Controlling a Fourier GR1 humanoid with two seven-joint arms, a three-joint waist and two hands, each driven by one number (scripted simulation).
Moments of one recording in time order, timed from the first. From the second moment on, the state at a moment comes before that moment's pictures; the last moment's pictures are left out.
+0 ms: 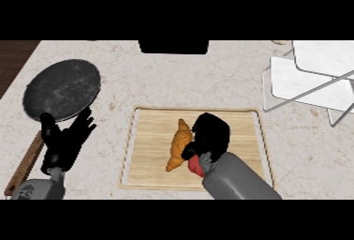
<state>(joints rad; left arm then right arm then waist) -0.10 0.33 -0.11 -1.31 0.31 0.11 0.25 -0.51 -0.03 0.65 -1.26 0.81 -0.13 1.22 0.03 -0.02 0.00</state>
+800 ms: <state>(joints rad) -0.02 0.32 -0.07 -1.35 0.30 0.11 0.21 -0.41 -0.30 0.67 -1.66 0.60 -0.17 0.91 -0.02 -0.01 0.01</state>
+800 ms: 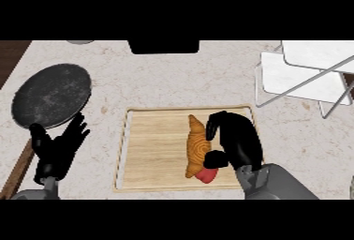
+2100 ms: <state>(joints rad) -0.05 0.30 -0.05 -1.35 0.27 0.10 0.24 -0.76 -0.81 -0.14 -1.93 0.16 0.18 1.04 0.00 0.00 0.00</state>
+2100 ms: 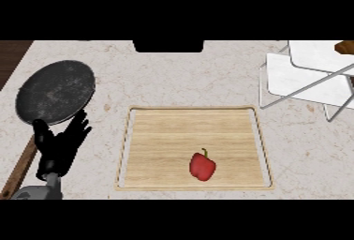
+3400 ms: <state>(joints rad) -0.07 0.25 -0.03 -1.34 0.21 0.07 0.23 -1.04 -0.83 -0.10 -1.03 0.39 0.22 0.43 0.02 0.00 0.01</state>
